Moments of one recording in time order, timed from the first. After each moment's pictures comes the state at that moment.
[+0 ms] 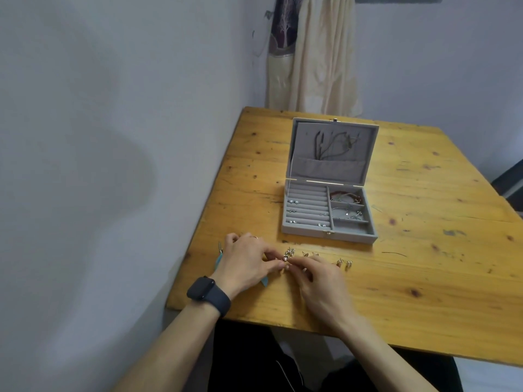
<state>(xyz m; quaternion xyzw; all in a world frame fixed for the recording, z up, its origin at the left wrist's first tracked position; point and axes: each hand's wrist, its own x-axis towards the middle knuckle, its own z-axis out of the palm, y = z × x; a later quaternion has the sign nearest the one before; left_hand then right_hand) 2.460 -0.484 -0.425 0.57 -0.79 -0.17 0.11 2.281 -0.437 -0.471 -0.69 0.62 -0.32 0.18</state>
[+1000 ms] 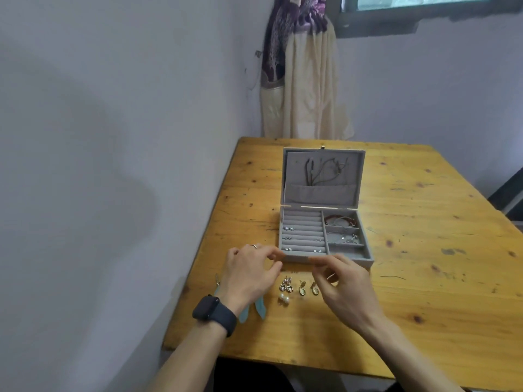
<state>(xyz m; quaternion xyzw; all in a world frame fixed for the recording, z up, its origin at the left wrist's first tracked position) 2.442 -0.507 -0.408 0.59 -0.77 -0.15 0.18 2.238 -0.458 -0.427 -0.67 0.60 -0.40 0.19</state>
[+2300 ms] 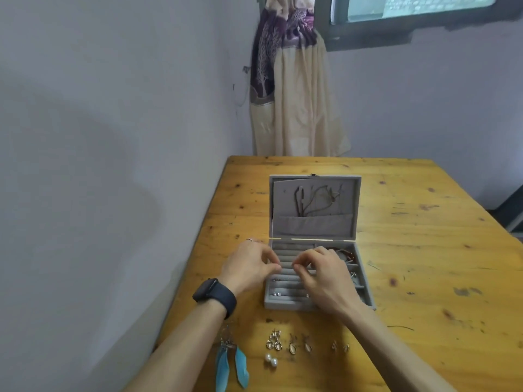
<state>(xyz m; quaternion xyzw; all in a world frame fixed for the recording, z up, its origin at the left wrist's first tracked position) 2.407 -0.610 -0.388 0.60 -0.76 -0.23 0.13 2.223 -0.574 -0.432 -0.70 0.63 -0.31 0.16</state>
